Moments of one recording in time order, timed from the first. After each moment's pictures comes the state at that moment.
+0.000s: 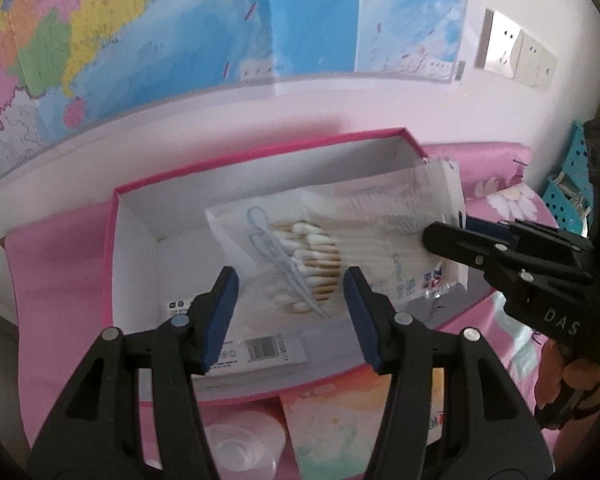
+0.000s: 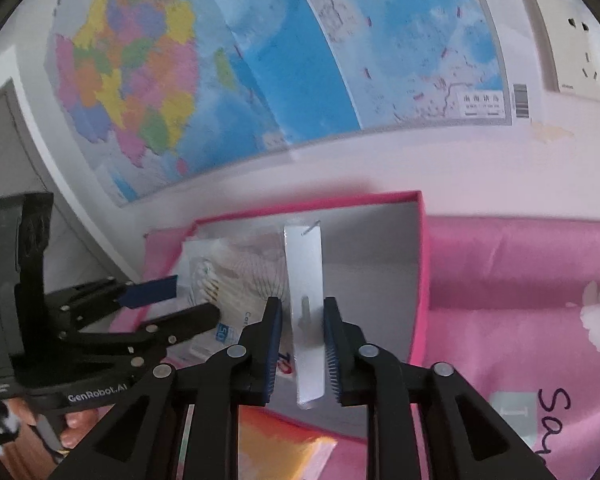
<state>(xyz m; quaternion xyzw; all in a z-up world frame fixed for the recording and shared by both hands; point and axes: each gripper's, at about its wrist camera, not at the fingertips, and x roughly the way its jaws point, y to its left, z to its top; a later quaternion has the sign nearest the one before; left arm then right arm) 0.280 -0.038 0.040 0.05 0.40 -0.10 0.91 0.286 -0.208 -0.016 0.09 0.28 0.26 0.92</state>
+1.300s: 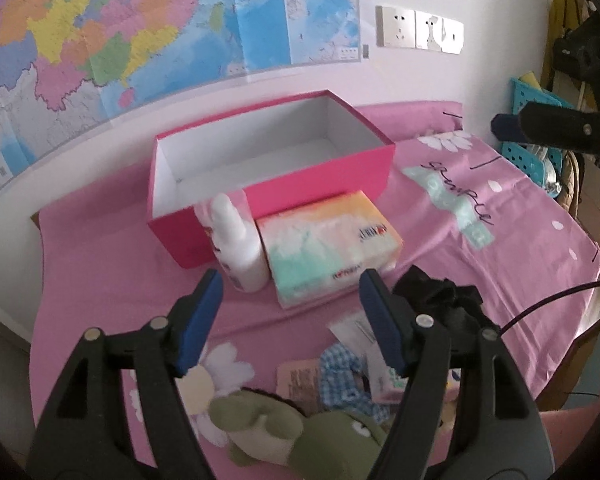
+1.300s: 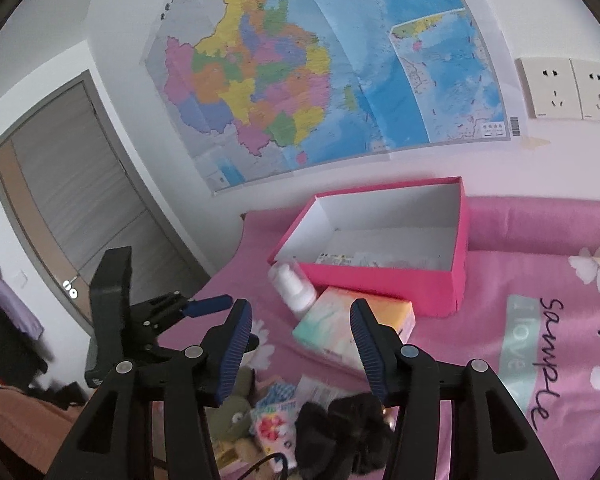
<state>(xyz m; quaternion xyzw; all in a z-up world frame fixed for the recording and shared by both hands) 0.081 -0.016 0.026 0.09 0.33 -0.13 0.93 0.101 -0.240 0.007 0.09 0.23 0.37 0.90</state>
